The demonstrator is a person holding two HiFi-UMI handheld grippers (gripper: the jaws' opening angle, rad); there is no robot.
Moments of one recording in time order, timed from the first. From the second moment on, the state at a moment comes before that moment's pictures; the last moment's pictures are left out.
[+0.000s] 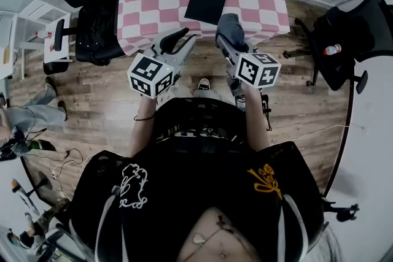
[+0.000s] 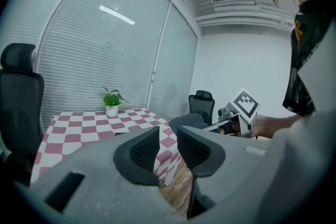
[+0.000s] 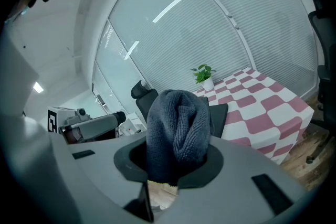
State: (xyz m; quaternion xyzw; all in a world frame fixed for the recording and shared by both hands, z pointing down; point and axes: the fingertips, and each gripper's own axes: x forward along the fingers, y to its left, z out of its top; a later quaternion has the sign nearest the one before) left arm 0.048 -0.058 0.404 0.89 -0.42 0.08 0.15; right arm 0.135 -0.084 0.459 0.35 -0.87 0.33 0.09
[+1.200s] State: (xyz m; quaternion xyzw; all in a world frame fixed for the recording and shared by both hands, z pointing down) left arm 0.006 -0.196 0.424 0.92 -0.35 0.12 0.14; right arm 0.093 -0.202 0.488 0.40 -0.83 0.37 0.11
